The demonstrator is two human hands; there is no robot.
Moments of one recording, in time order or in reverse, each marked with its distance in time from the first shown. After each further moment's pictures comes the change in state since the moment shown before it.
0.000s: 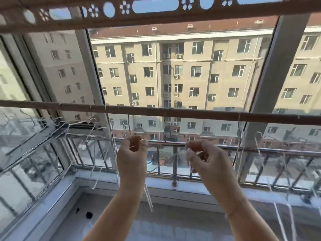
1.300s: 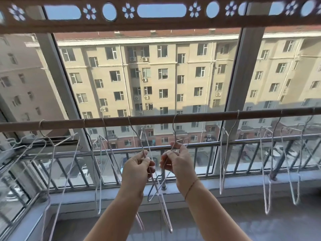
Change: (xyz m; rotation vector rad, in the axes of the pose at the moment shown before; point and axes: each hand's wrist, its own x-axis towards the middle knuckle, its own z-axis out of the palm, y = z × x) left_hand 0.049 -0.024 -0.021 -0.148 -0.502 -0.360; right_hand 0.046 0.010 0.120 0.734 0.145 0.366
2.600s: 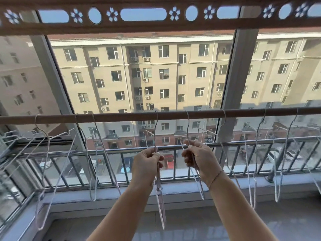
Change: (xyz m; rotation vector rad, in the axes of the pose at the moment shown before) left_hand 0.003 0.000 0.069 0.035 0.019 0.013; right_hand 0.020 -0.054 -0.088 -0.121 0.016 0.133
